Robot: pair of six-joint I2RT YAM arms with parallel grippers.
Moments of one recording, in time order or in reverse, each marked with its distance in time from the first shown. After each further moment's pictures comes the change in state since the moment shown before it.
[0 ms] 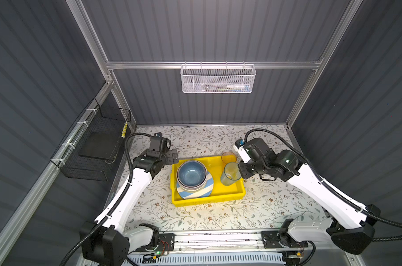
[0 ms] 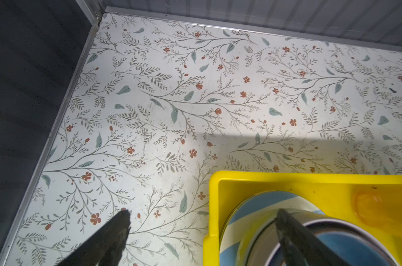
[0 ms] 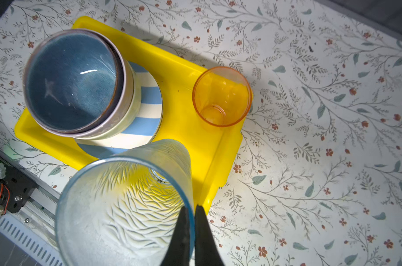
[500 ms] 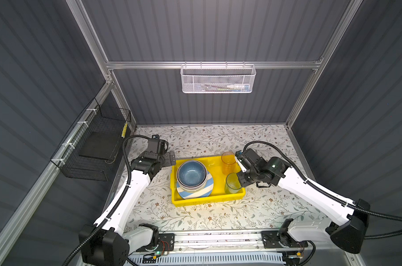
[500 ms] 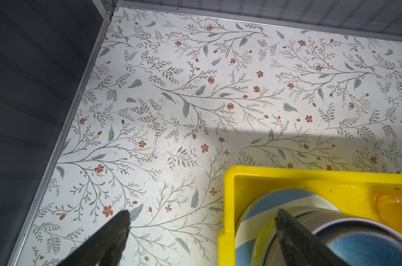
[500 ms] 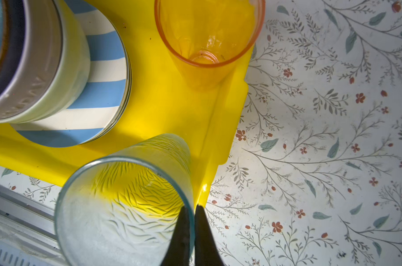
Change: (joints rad) left arm 0.033 -0.018 -0.027 -0.005 -0.008 0.015; right arm -0.006 0.010 -0.211 0.054 0.024 0.122
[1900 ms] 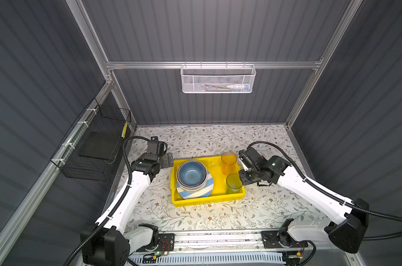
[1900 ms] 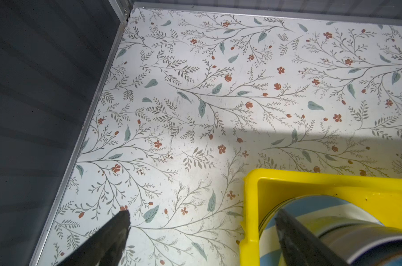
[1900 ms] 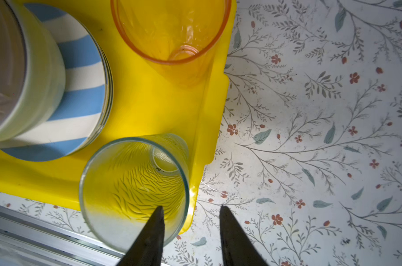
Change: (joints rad) left arm 0.026 0.000 -0.049 0.058 -0.056 0.053; right arm -0.059 0.005 0.033 -0.022 -0.003 0.031
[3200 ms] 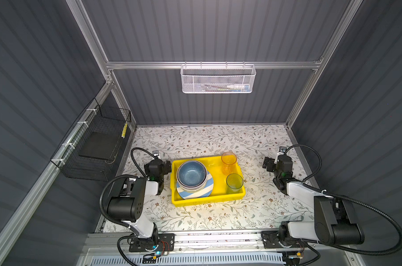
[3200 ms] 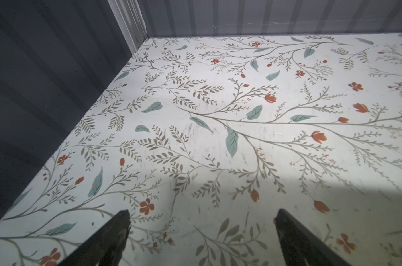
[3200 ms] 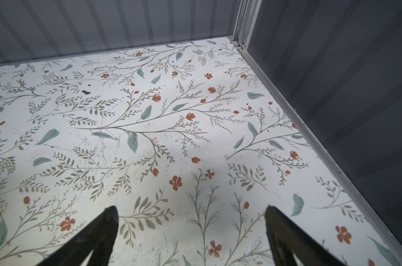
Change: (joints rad) left arm 0.144 0.482 -0.585 1.427 0.005 0.201; right arm -0.697 0.063 -0.760 1.481 0.120 -0.287
